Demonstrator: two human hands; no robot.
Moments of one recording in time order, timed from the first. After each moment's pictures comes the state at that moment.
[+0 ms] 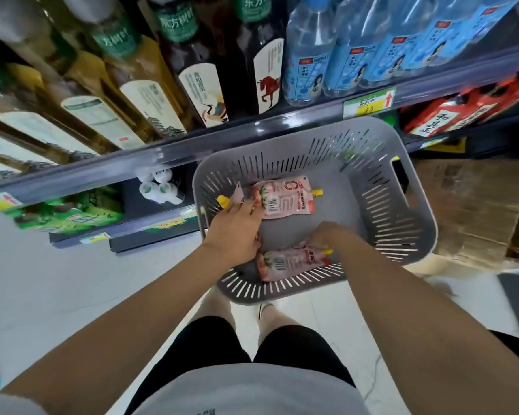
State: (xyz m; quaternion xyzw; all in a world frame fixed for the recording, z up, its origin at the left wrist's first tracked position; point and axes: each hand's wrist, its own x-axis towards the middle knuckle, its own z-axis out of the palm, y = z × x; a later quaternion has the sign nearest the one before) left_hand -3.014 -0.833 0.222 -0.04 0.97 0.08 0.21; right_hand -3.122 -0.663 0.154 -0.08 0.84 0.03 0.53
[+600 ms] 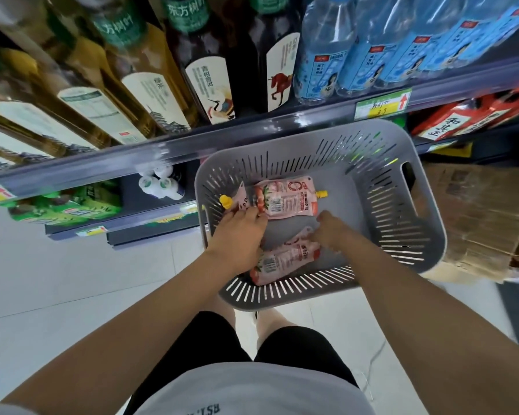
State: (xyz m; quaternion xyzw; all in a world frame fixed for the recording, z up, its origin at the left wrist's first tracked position) left_hand -3.009 -0.830 0.208 -0.03 0.97 0.08 0.22; right_hand -3.128 -0.670 0.157 -0.03 0.84 -0.11 0.52
